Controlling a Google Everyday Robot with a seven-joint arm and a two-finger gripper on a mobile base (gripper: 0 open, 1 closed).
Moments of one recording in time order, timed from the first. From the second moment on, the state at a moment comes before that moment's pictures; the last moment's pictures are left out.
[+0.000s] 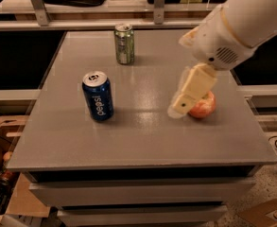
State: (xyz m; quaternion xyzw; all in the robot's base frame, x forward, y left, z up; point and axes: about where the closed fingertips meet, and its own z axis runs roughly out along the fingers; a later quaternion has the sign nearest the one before) arm 0.470 -0.085 0.960 -0.61 0.73 0.09 0.28
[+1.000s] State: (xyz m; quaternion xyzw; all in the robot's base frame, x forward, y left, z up) arm 0.479 -0.037 0.957 -0.60 0.71 0.14 0.34
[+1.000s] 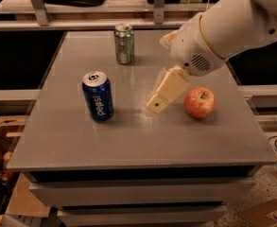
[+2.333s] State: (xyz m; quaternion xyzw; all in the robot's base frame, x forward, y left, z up) arm 0.481 0.045 0.880 -0.51 0.66 0.26 0.49
